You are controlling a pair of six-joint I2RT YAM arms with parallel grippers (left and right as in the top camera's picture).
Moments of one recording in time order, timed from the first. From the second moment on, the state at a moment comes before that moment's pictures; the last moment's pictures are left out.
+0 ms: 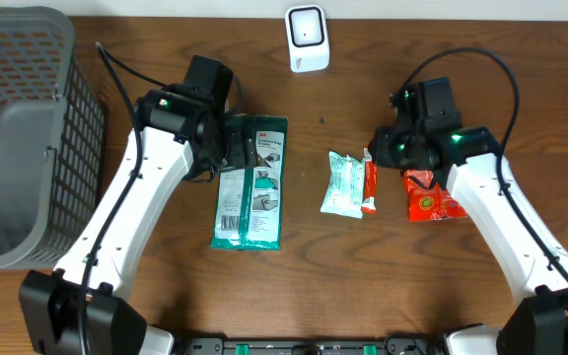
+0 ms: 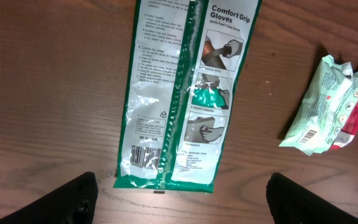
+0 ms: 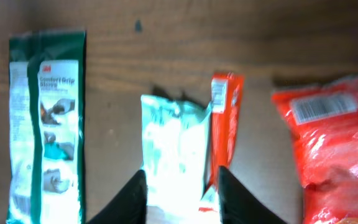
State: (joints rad) left arm -0.31 1.62 1.48 -1.19 0.10 -0.45; right arm 0.25 1.55 1.19 -0.72 -0.16 0.36
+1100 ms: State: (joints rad) left arm -0.41 1.70 1.48 -0.92 0.13 -0.46; right arm 0.22 1.64 0.90 -0.38 -0.42 0.32
